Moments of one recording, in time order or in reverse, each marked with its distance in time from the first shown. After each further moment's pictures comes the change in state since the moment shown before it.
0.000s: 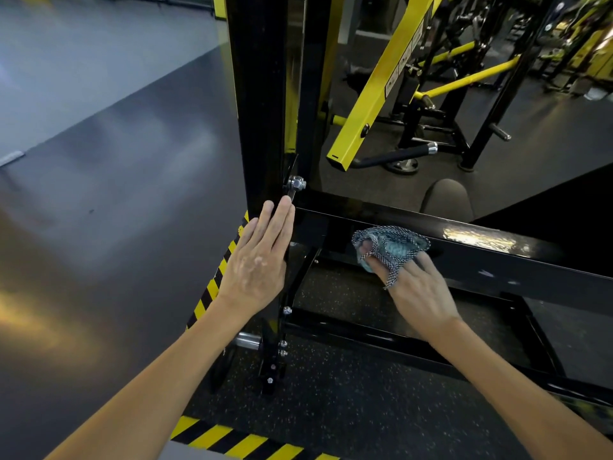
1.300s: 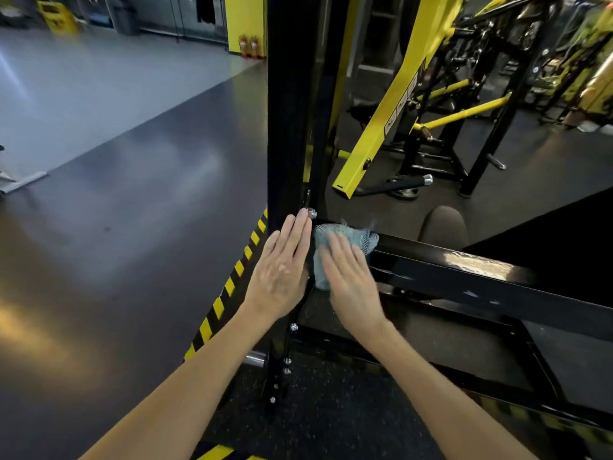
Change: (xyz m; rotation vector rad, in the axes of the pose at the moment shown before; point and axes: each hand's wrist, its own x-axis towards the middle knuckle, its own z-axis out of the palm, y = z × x) left_hand 0.016 0.015 -0.033 -0.037 -0.060 -0.068; right_hand 0.071 -0.071 -0.037 0.420 0.078 0.139
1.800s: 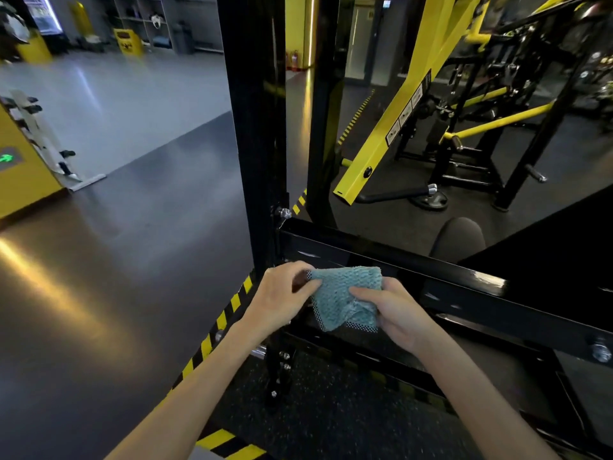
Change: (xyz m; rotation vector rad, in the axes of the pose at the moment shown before) left_hand -0.009 0.093 -0.047 -0.617 -0.208 -0.423; right_hand -0.039 0.077 -0.113 1.578 -0.588 0.998
